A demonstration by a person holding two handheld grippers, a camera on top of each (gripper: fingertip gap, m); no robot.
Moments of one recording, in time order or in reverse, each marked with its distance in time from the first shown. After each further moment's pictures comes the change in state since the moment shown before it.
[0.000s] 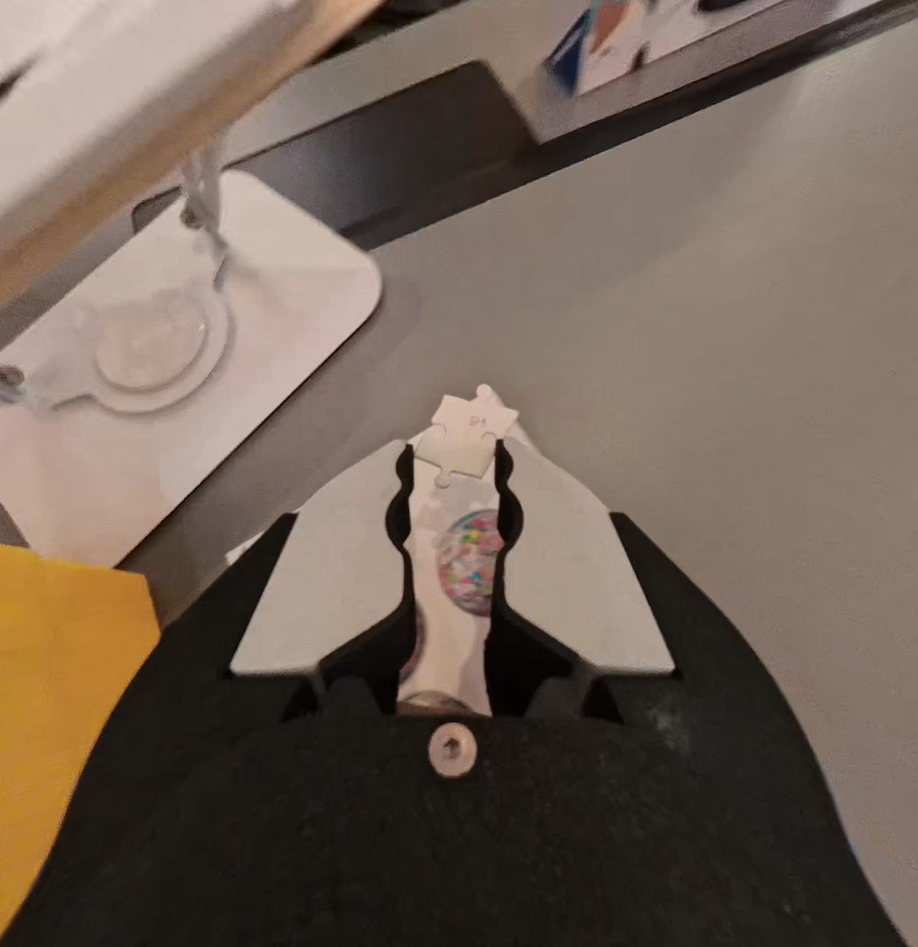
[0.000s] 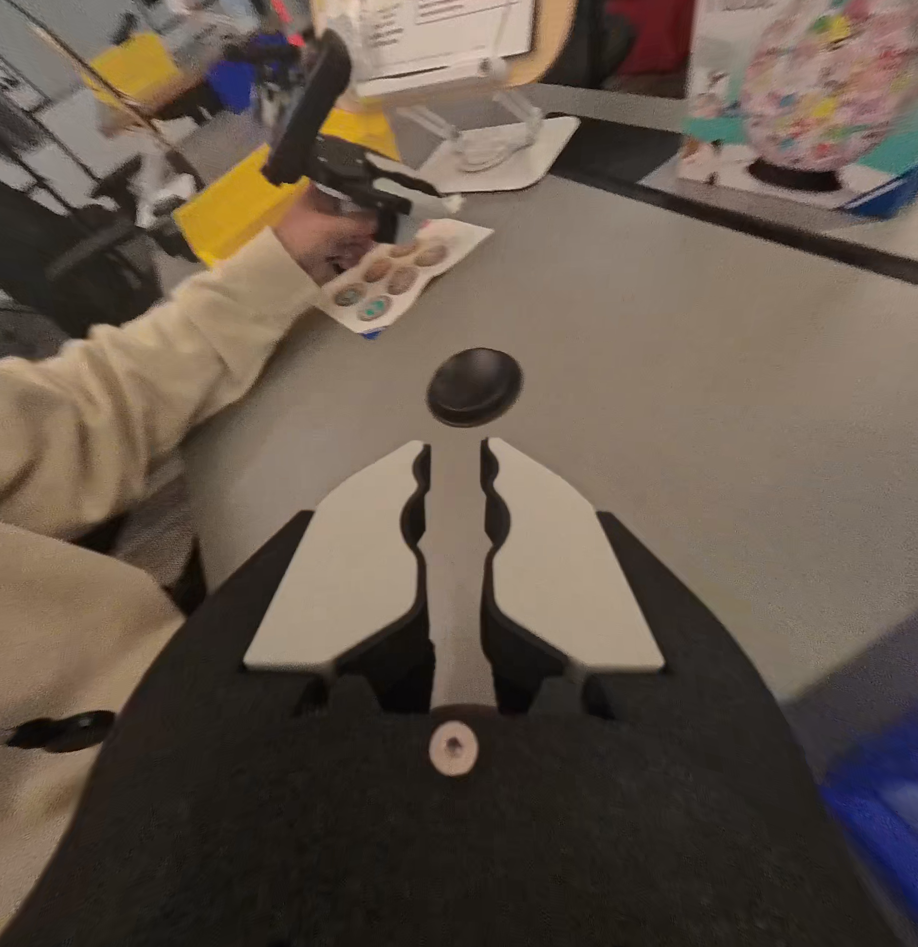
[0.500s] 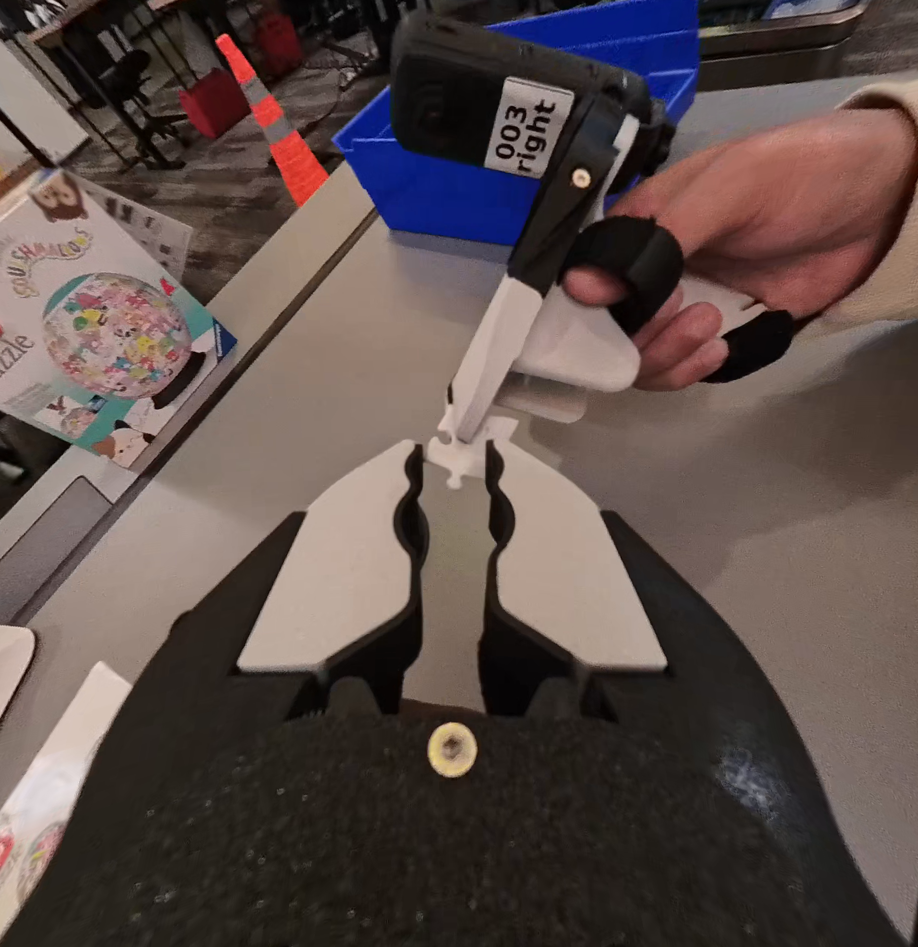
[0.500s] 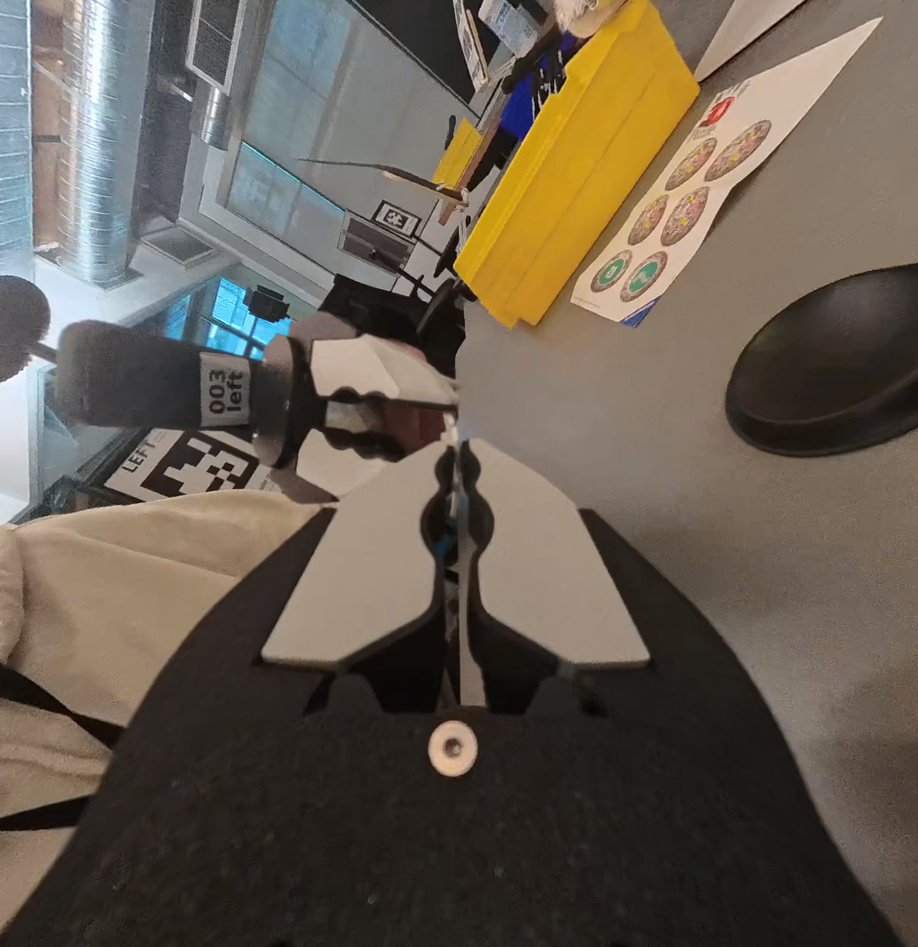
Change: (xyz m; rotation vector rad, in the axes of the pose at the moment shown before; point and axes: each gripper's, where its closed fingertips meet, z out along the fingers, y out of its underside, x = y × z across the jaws) left arm 0.304 -0.036 -0.165 0.331 0.410 0.476; right arm -0.087 0.008 0.096 -0.028 -0.609 0.501
